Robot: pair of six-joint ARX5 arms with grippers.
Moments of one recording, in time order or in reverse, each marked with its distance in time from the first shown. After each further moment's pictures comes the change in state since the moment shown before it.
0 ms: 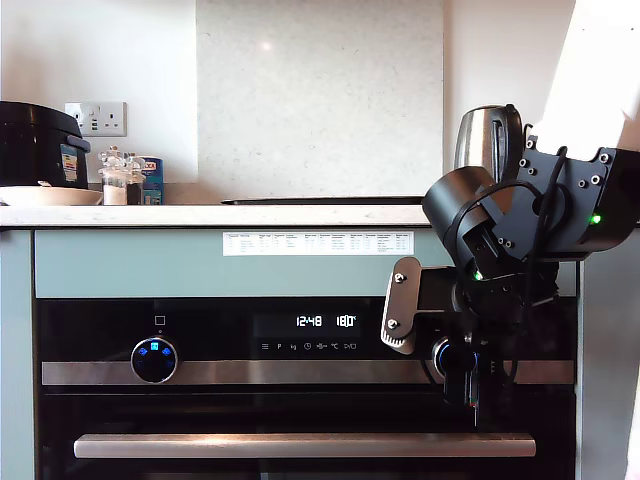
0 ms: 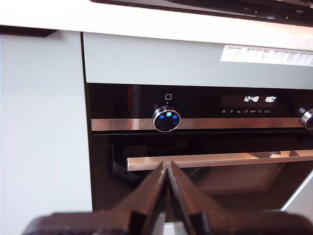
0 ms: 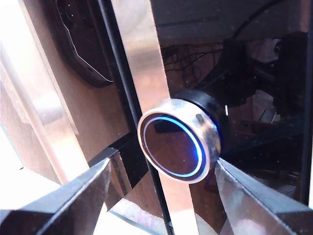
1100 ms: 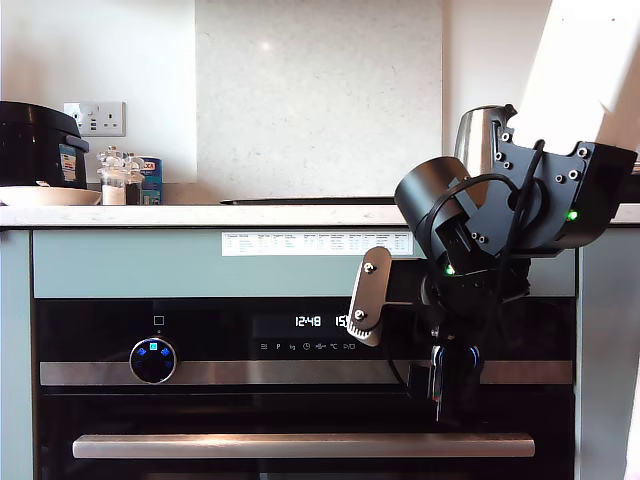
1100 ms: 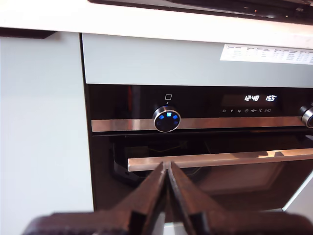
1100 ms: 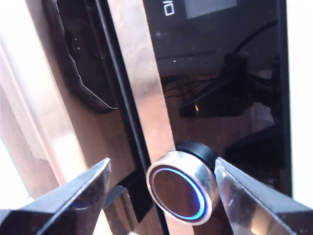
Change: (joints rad) left arm 0.000 0.000 0.000 -0.001 -0.001 0.012; right arm 0.065 0.000 0.016 0.026 -0.002 0.025
